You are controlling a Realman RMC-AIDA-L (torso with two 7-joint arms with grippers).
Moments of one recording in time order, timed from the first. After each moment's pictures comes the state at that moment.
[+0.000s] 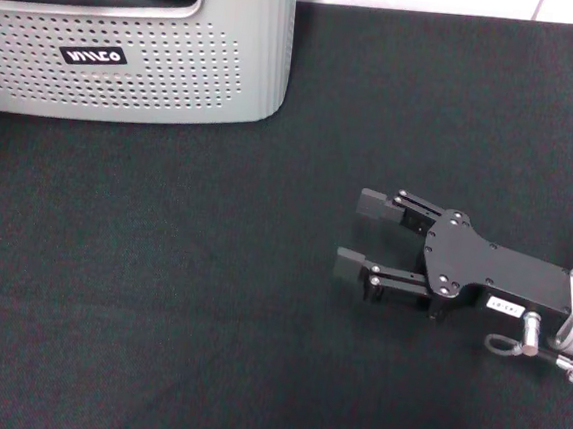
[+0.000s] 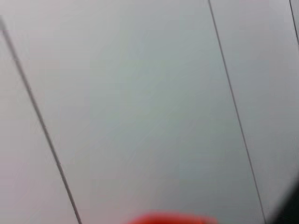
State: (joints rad) left arm -0.45 -2.08 0.61 1.40 1.89 1.44 -1.57; right arm 0.61 2.01 -2.42 -0.13 -0.05 -1.58 0.89
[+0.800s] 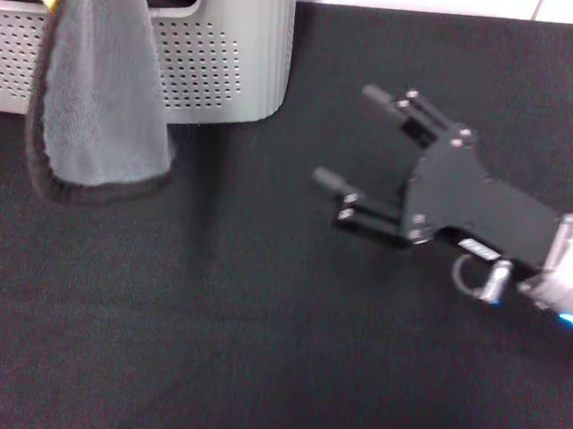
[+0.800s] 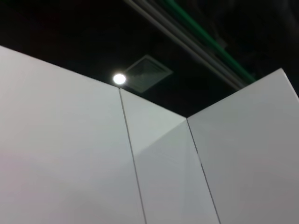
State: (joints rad) left arm -0.37 -2.08 0.55 1.51 1.11 1.60 -1.73; right arm 0.57 2.03 -2.25 -0.33 -0.07 -1.51 0.46
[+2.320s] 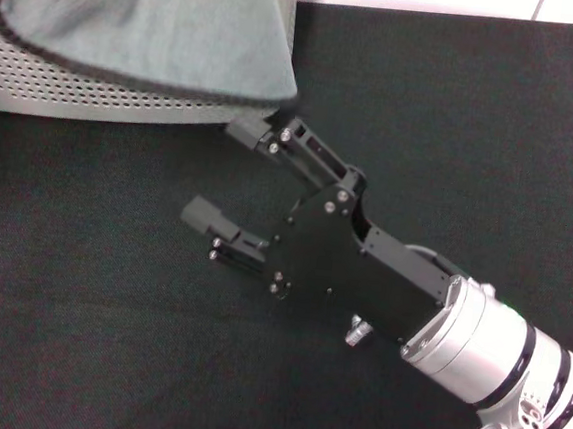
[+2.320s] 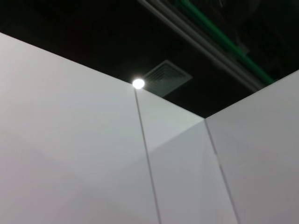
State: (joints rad) left arm -0.19 -2.10 0.98 1.59 0.95 1.26 -1.51; right arm 0.42 2.03 -2.68 -0.80 0.36 -1.19 -0.93
